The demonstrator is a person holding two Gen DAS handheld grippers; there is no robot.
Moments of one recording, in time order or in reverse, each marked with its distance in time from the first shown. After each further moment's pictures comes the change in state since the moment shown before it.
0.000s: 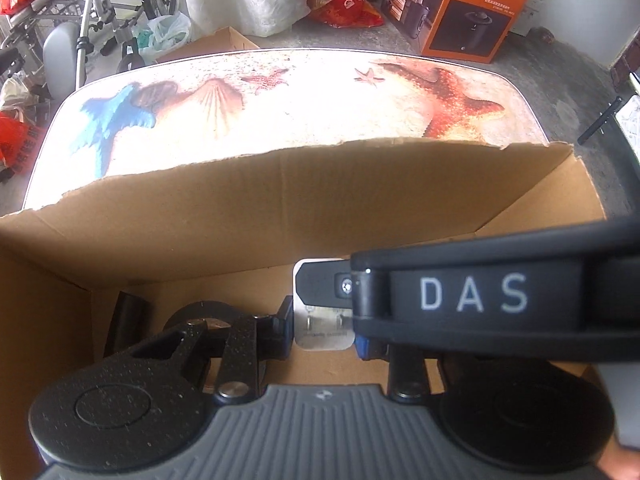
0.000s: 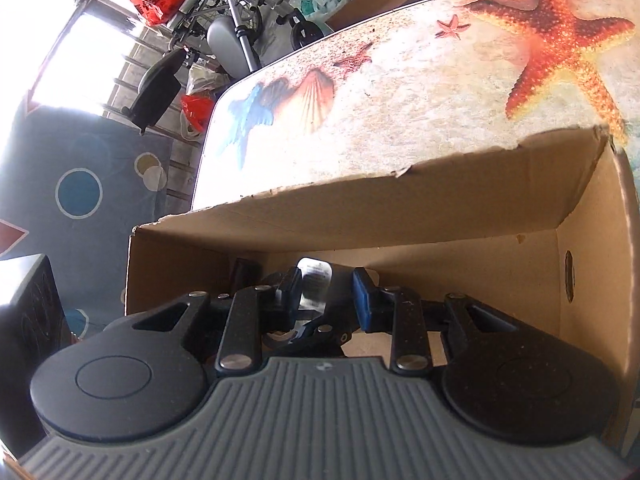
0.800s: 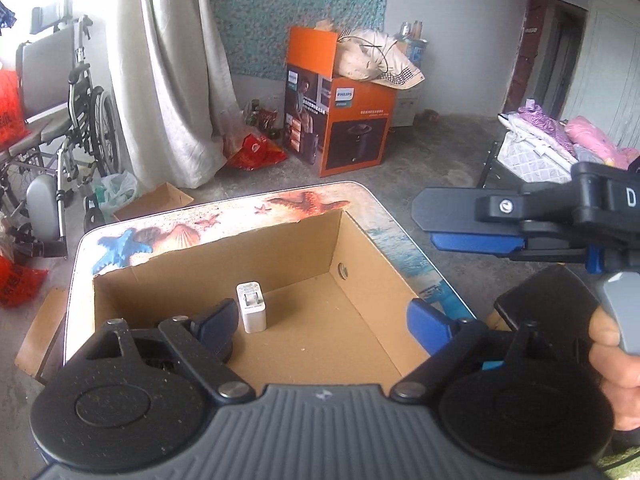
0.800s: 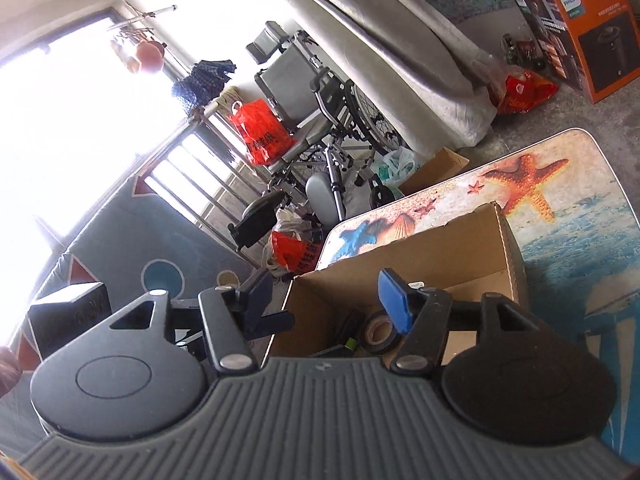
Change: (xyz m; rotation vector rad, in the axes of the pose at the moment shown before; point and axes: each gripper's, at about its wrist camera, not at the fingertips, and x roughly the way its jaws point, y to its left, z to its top) left arm -0.201 -0.037 -0.137 0.249 -0.464 -0.153; right arm -0.229 0.032 -0.186 -0.133 -0.606 0.197
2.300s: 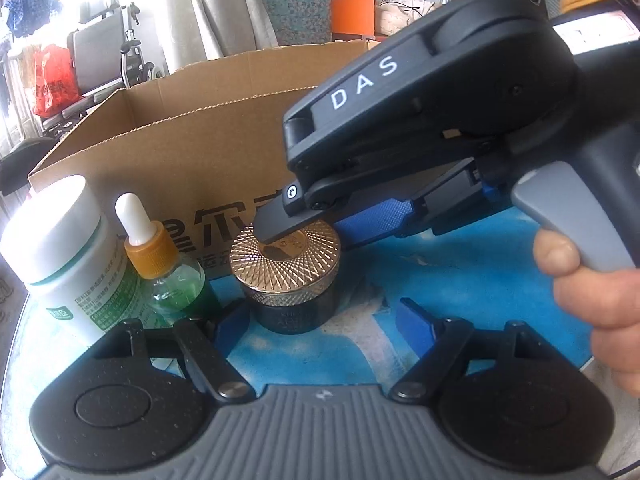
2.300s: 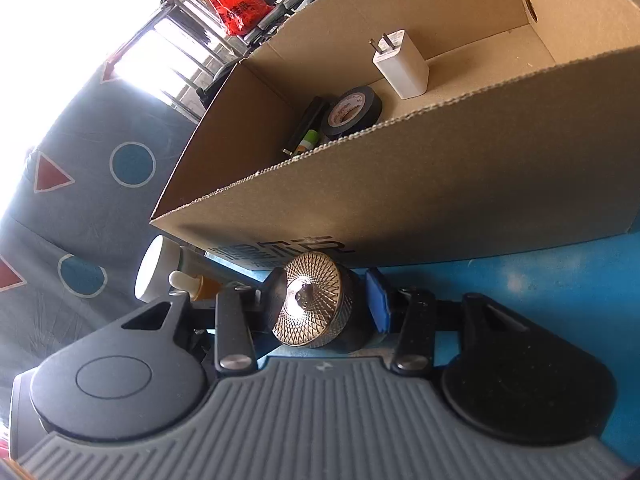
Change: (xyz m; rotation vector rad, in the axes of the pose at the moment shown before) left arm 0.055 -0.025 -0.205 0.014 0.013 0.204; right arm 0.118 -0.043 -0.175 0.017 0.379 -0.044
